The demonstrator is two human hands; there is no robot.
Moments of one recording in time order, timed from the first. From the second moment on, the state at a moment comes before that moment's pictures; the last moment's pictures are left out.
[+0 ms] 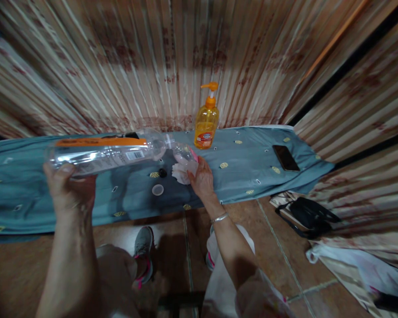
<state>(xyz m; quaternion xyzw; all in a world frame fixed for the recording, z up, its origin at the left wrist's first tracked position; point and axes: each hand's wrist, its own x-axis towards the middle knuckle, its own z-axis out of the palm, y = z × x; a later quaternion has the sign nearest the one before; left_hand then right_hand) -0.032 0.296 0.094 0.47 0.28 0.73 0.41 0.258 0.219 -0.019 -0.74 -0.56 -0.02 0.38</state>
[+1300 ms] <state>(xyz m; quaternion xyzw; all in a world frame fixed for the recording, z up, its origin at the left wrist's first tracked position) -0.028 0.296 0.095 0.44 0.26 0.75 0.42 0.259 0.219 -0.020 -0.74 -0.57 -0.03 0.37</state>
